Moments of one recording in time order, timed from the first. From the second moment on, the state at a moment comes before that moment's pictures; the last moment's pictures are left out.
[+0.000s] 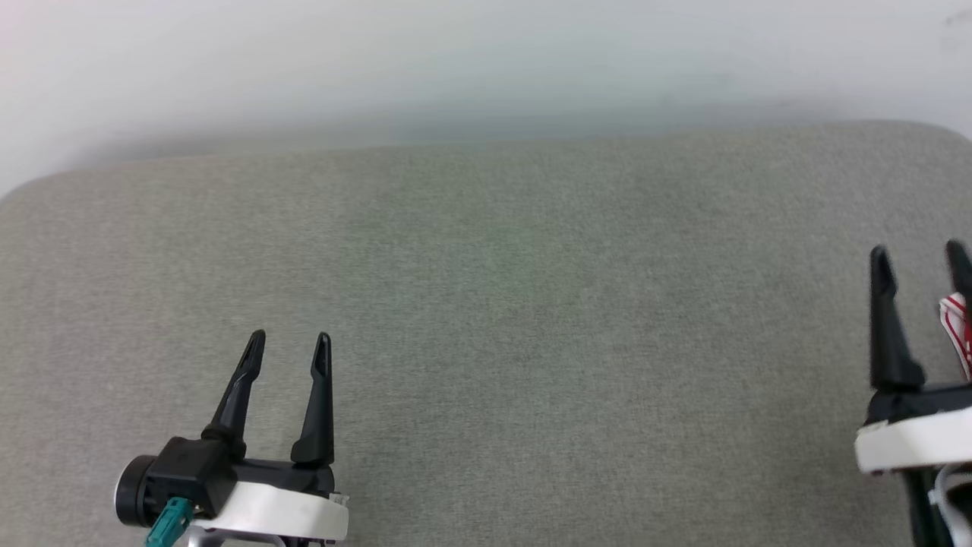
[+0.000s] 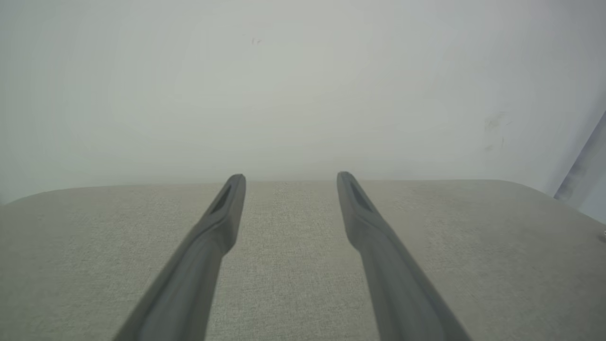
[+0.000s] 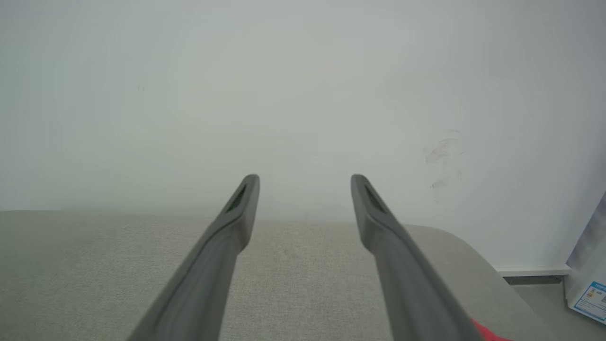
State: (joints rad) left arm 0.02 0.09 -0.05 -0.05 -0.19 -0.11 -0.26; right arm -0.08 -0.16 -0.13 -0.18 0.16 0.13 -0.06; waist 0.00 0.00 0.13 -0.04
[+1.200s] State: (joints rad) left arm 0.04 0.06 -0.01 0.00 -0.13 -0.13 -0.26; right arm 0.00 -0.10 -0.06 0.03 0.25 0.13 -0.21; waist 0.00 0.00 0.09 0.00
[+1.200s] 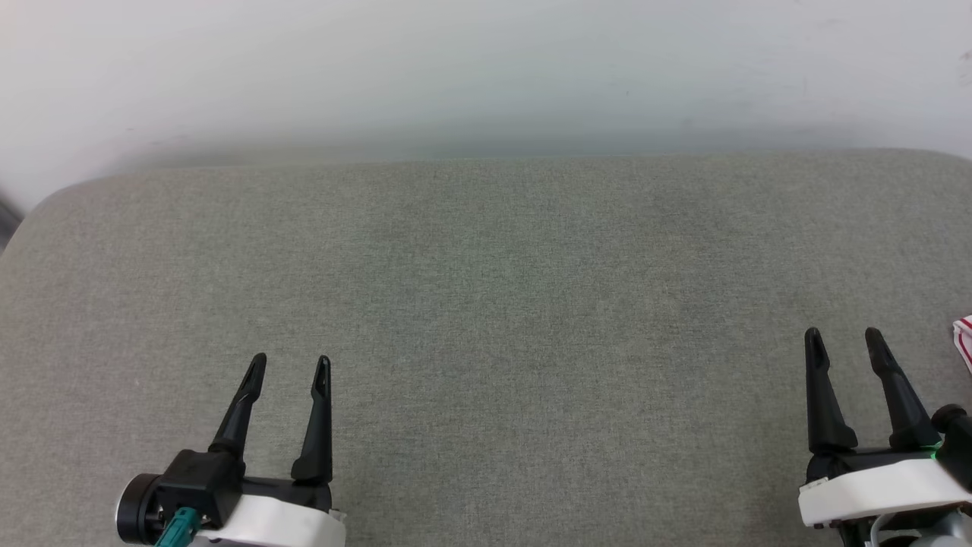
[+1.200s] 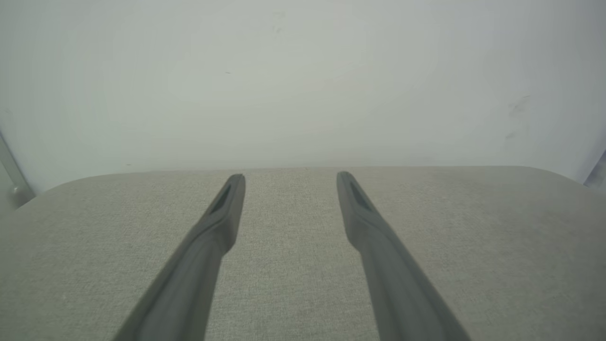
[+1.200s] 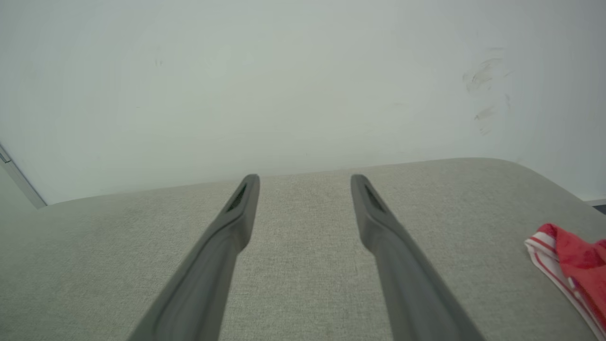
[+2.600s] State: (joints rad) left arm 0.00 0.08 0.00 0.13 -0.79 -0.13 -0.13; right arm -0.02 -0.09 -0.06 0.14 0.83 0.13 -0.09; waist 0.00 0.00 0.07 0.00
